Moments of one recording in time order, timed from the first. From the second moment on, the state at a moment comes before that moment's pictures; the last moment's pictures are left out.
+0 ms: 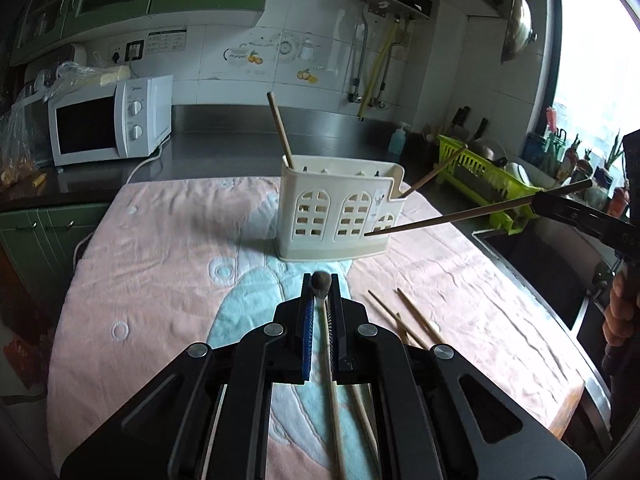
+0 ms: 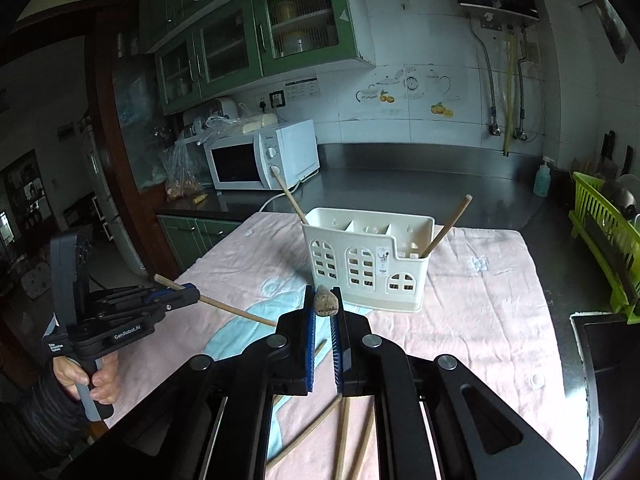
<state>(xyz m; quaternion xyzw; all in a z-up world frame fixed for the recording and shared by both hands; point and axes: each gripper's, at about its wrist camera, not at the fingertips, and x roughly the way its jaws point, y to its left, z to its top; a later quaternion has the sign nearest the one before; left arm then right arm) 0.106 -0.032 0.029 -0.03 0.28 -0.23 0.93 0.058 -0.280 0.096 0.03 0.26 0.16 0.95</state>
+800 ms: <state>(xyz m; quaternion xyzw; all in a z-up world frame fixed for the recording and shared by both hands) 0.203 -0.085 0.189 -0.04 0.11 -0.21 0.97 0.162 -0.325 0.152 -0.02 0.29 0.08 0.95</state>
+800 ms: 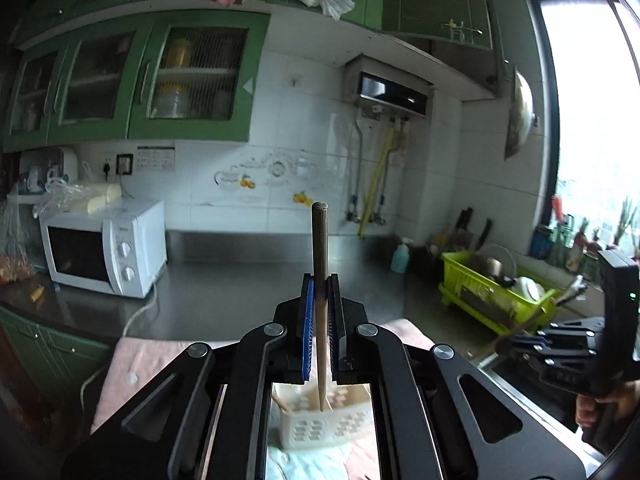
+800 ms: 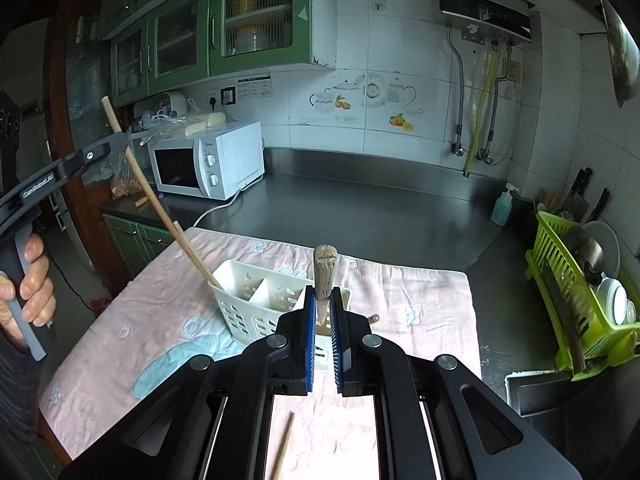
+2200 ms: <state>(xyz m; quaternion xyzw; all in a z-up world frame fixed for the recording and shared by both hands) 0.125 -0.042 0.092 0.00 0.24 -0.18 0.95 0.072 -0.306 0.056 0.00 0.31 0.08 0.95</state>
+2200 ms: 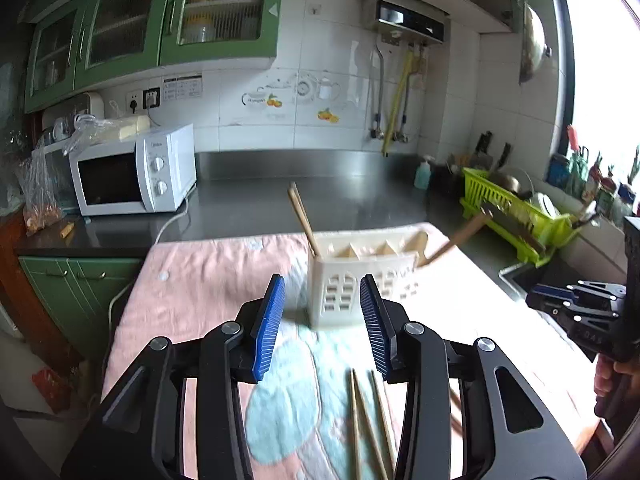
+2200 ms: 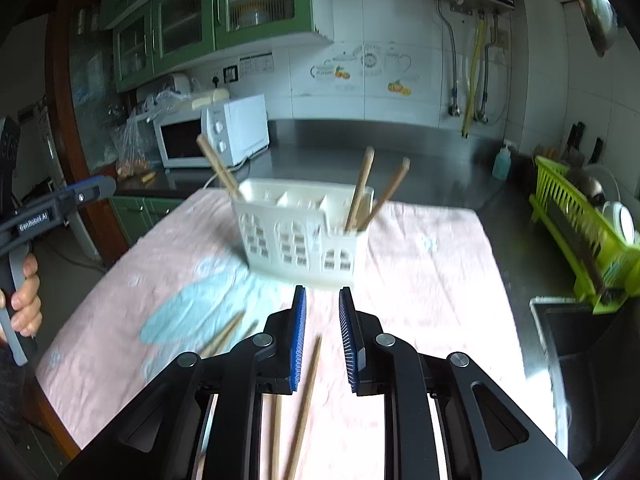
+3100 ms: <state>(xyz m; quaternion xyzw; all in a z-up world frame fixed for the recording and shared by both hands) 0.032 -0.043 -0.053 0.05 0.37 -0.20 0.90 0.009 -0.266 -0.095 0.02 0.43 0.10 0.90</state>
